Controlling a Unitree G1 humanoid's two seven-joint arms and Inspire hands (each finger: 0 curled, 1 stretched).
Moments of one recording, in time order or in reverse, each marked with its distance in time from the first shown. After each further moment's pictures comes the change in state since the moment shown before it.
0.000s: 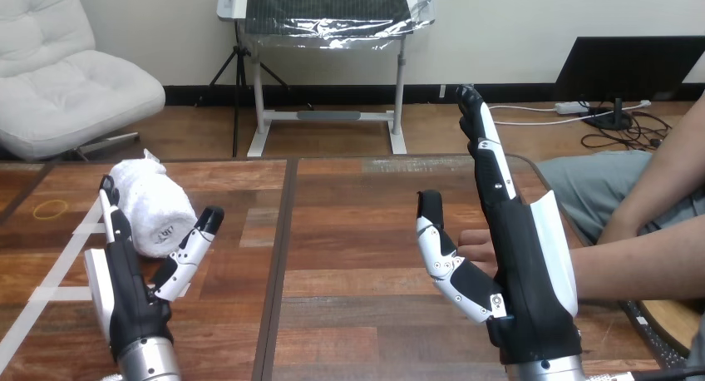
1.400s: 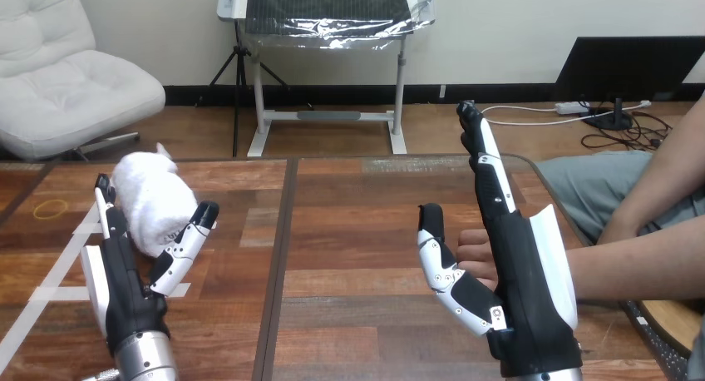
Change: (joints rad) left arm 0.000 0.000 0.007 -0.049 -0.020 0.050 -0.025; right arm 0.035 -0.005 0.009 0.000 -0.005 0.000 -0.006
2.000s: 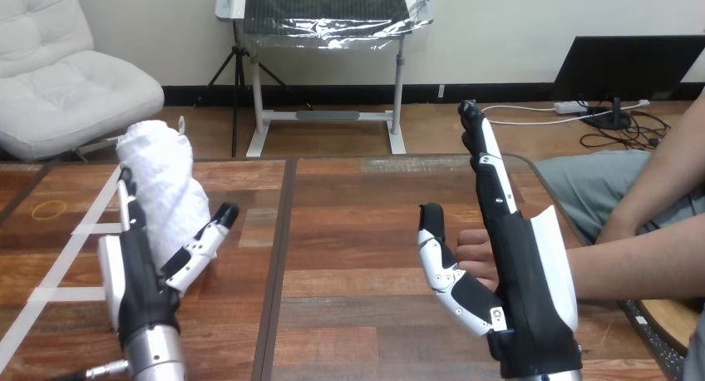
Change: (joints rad) left arm -0.001 -0.002 -0.009 -0.028 0.041 0.062 -0.005; right arm 0.006 -0.003 0.006 0.000 -0.006 0.000 -0.022
